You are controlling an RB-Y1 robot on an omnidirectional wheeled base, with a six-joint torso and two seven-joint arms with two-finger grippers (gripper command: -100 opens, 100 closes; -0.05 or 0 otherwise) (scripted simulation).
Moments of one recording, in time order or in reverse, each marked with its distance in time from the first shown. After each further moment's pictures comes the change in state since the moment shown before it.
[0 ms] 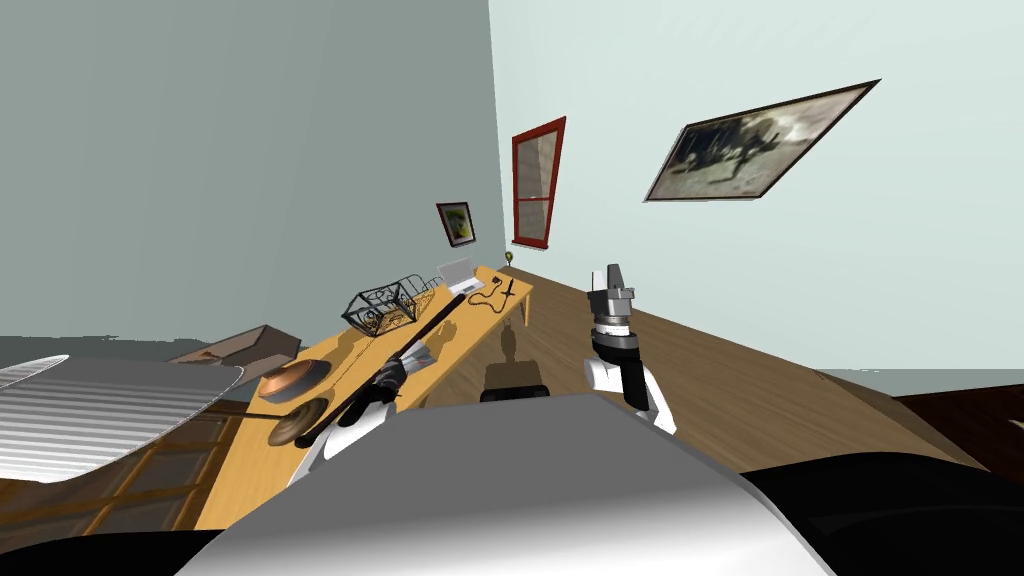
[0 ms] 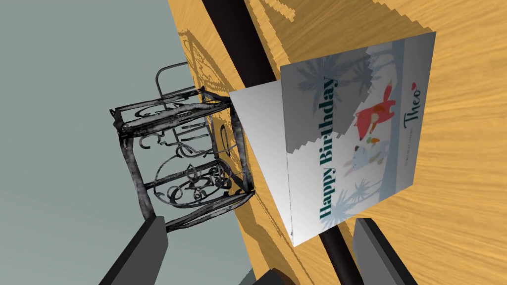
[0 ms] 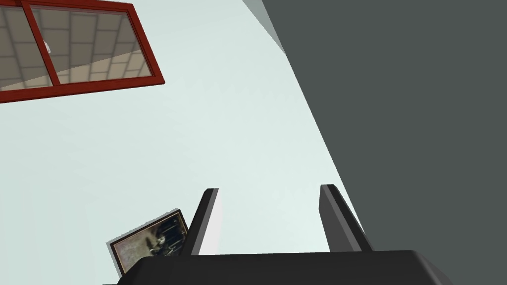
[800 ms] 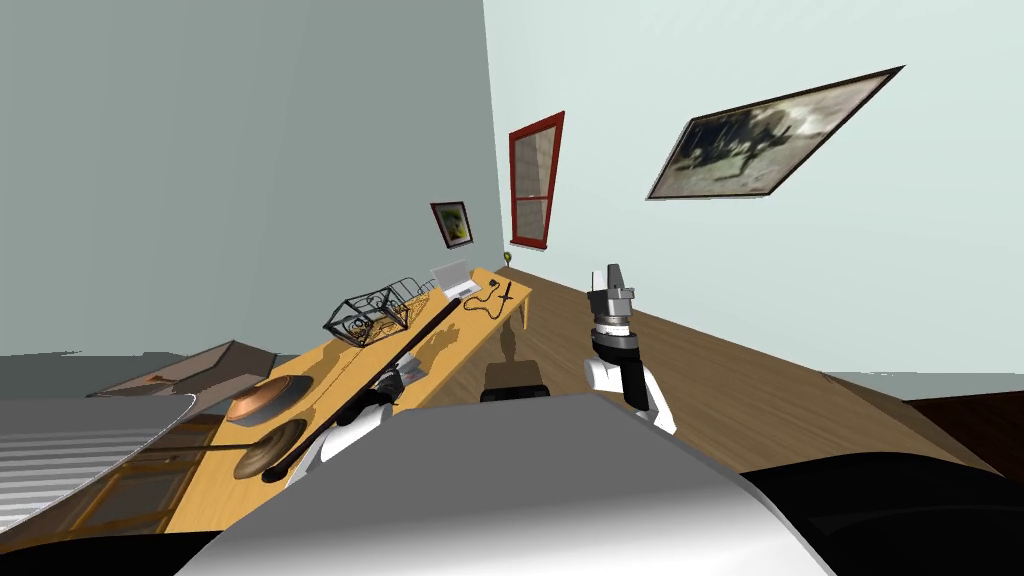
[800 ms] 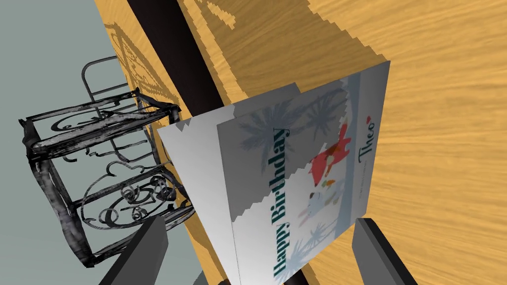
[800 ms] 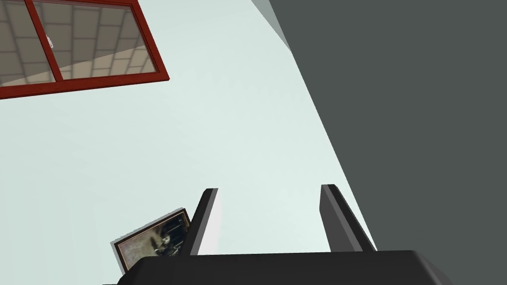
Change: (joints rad) left arm -0.032 0.015 0.037 0.112 0.064 0.121 -0.025; right arm 0.000 0.000 0.000 0.000 0.000 0.000 0.000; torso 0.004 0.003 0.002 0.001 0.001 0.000
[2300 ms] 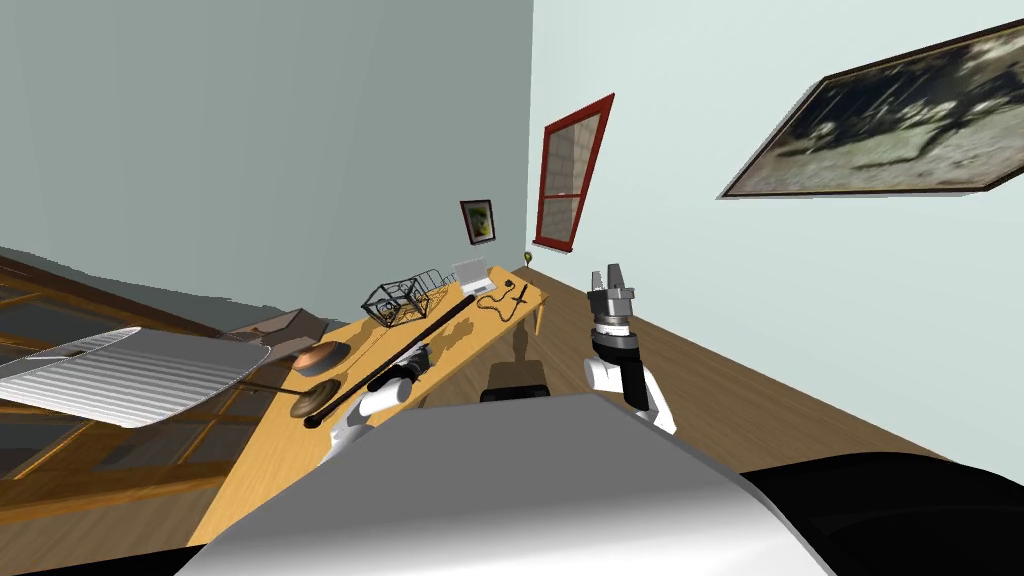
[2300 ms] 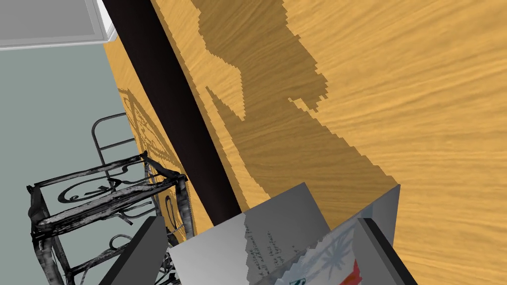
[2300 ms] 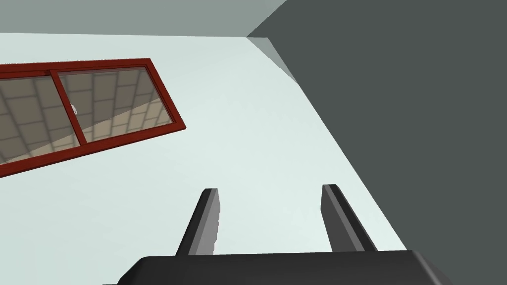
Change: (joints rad) left arm -0.211 0.205 -0.267 0.247 0.362 -0.130 -0.205; right arm 0.000 0.000 0.000 0.000 0.000 0.000 0.000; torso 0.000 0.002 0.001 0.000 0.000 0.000
